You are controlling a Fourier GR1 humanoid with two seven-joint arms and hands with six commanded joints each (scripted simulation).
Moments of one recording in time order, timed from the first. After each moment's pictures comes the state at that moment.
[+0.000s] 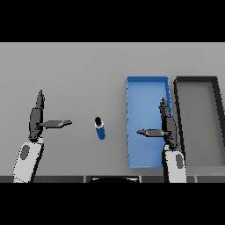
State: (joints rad) left arm -0.11 0.43 -0.16 -1.48 0.24 0.26 0.01; right arm 0.00 0.00 0.00 -1.57 0.00 0.00 0.00
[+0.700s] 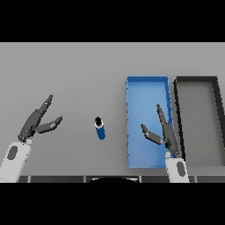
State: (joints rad) left arm -0.10 0.65 -0.23 -1.50 0.27 -0.12 -0.09; right arm 0.10 -0.10 0.12 -1.70 0.18 0.04 -0.05
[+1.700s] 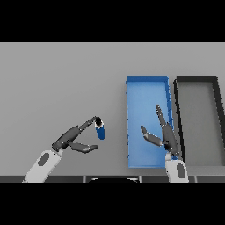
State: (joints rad) left arm -0.09 0.45 -0.51 -1.56 0.12 -0.21 -0.08; right arm 0.13 -0.10 0.14 -1.75 0.20 0.04 -0.03
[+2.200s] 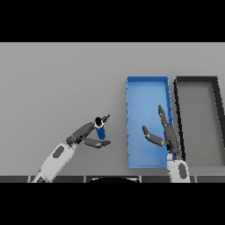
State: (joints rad) left arm -0.22 0.29 -0.55 -1.37 0.10 -0.23 -0.12; right arm 0.13 -0.11 0.12 -1.75 0.18 0.05 -0.03
